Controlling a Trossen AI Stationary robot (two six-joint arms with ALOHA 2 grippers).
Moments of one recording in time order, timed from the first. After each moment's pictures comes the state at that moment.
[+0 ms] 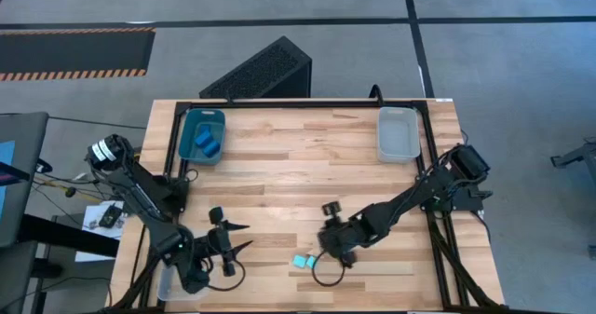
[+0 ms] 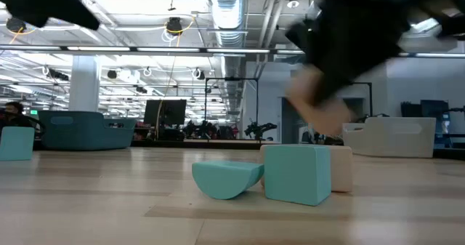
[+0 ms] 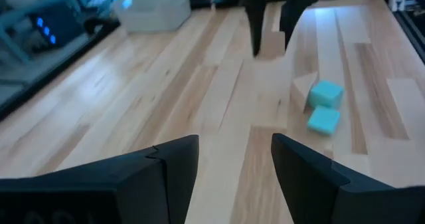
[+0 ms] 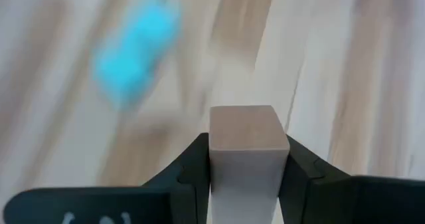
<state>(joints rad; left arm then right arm) -0.93 1.48 0.79 -0.28 -1.09 -0.75 0.48 1.79 1.17 -0.42 0.29 0.07</state>
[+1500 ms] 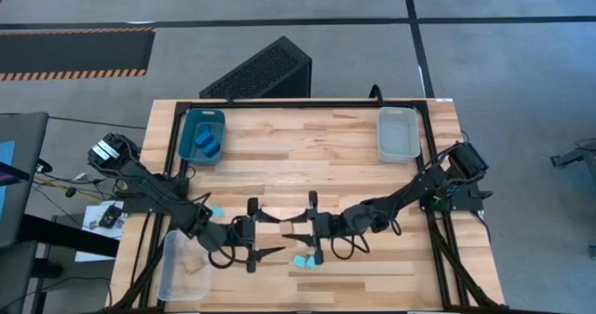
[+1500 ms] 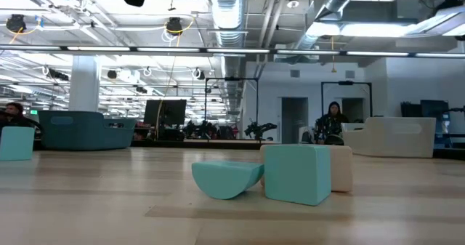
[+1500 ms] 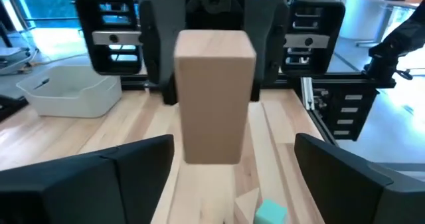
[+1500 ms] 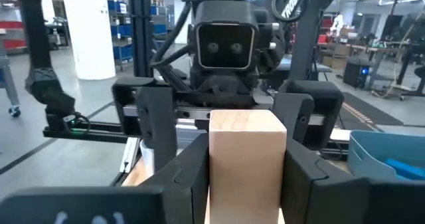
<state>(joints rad) -0.64 1.48 0.73 0.55 -0.65 -0.13 0.42 1.79 0.99 0.87 0.35 -0.04</state>
